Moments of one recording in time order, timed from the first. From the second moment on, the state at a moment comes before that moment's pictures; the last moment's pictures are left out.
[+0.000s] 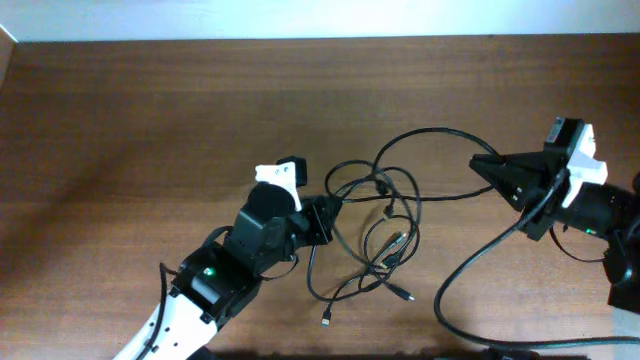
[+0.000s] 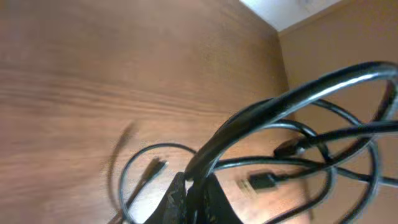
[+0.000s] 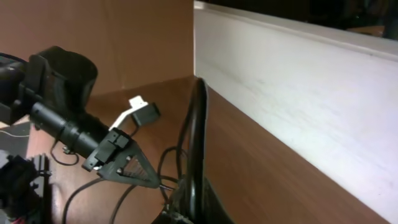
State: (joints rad) left arm -0.63 1.04 0.80 -0.31 0.14 -0.86; right arm -0.27 1.00 1.30 -0.81 -1.27 -0.52
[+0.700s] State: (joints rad) left arm -0.65 1.17 0.80 -0.24 0.21 -0.87; right arm -0.27 1.00 1.30 -0.78 -1.25 -0.43
